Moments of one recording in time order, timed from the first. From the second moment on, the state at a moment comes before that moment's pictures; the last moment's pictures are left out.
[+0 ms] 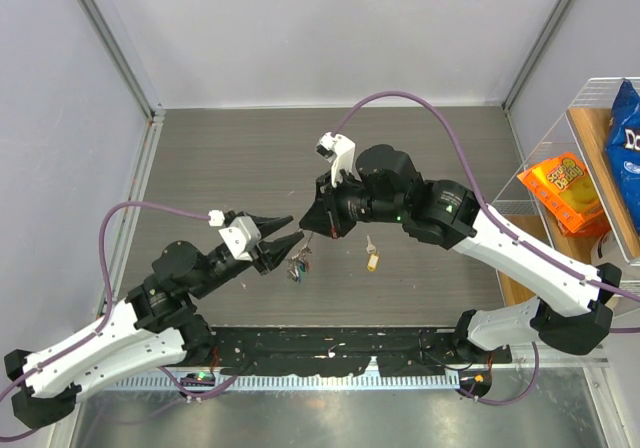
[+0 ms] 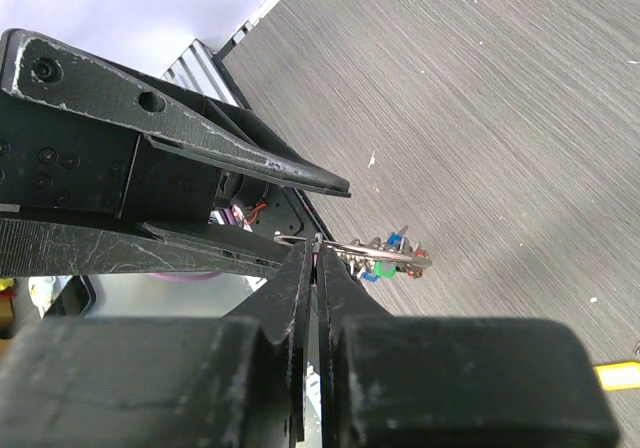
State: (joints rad) left arm -1.02 0.56 0.65 0.03 -0.02 0.11; right arm 1.04 1.31 1.54 -0.67 -0.16 0.44
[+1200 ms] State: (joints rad) left arm -1.02 0.61 0.69 0.01 0.00 0.13; right arm 1.04 1.32 1.57 -0.68 -0.14 0.44
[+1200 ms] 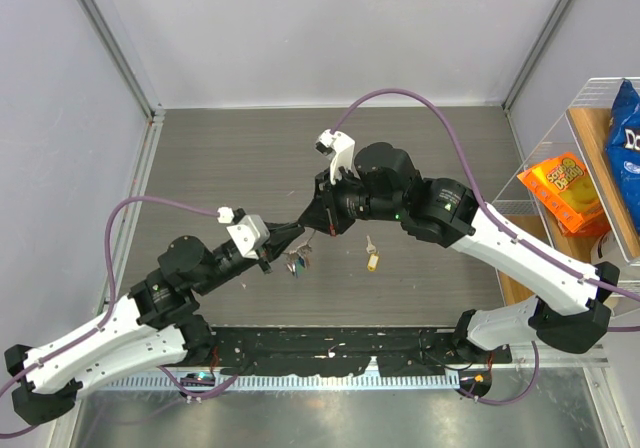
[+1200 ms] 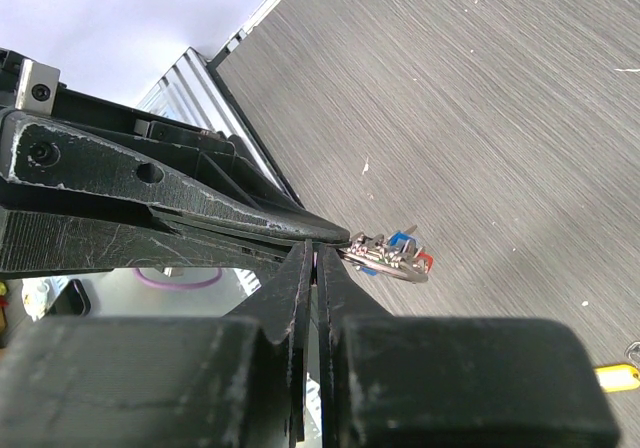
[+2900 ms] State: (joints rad) left arm -1.02 0.61 0.70 -0.01 -0.06 0.11; right arm 1.04 1.35 1.60 -0.68 -0.10 0.51
